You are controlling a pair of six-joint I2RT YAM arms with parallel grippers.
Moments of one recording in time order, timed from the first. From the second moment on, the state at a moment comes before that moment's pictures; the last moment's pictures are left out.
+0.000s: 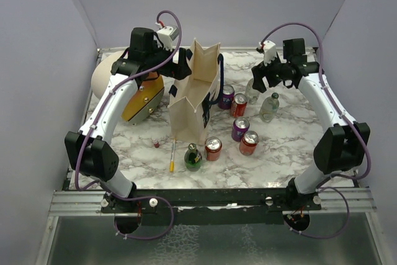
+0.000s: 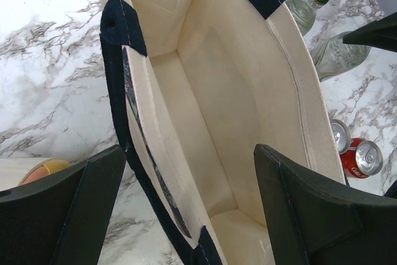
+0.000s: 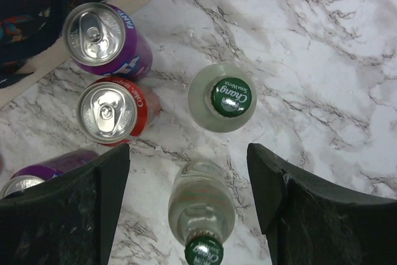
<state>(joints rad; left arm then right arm) -0.28 1.59 1.62 -0.58 0.46 -0.07 0.14 1.61 1.49 -0.68 -0.38 -0.44</state>
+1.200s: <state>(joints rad) -0.29 1.56 1.58 -0.58 0.42 -0.08 0.14 1.86 1.67 -0.68 -0.31 -0.36</state>
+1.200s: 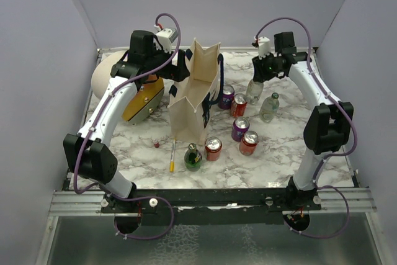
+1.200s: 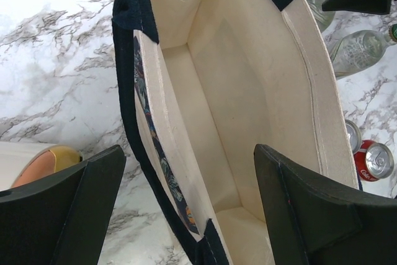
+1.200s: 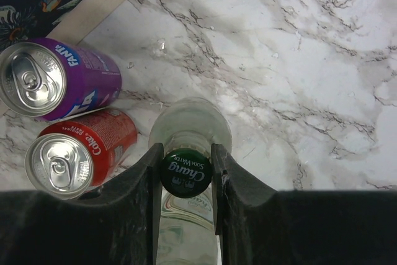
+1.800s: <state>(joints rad) -0.29 1.56 1.58 -0.58 0.34 -0.06 0.15 1.81 1.92 -0.78 -0.30 -0.37</state>
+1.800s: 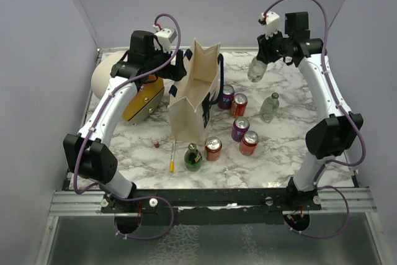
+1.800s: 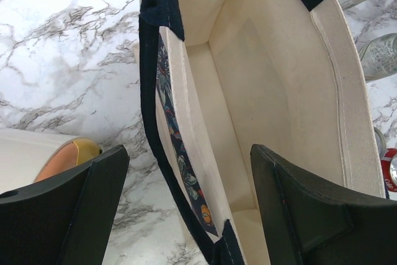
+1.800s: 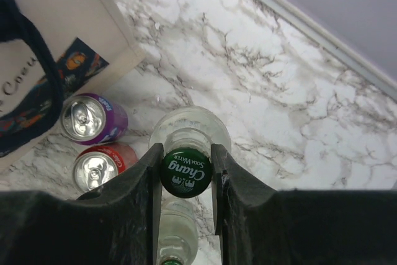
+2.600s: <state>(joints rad) -0.29 1.56 1.55 -0.58 0.34 -0.03 0.43 1.80 2.39 -0.81 -0.33 -0.36</state>
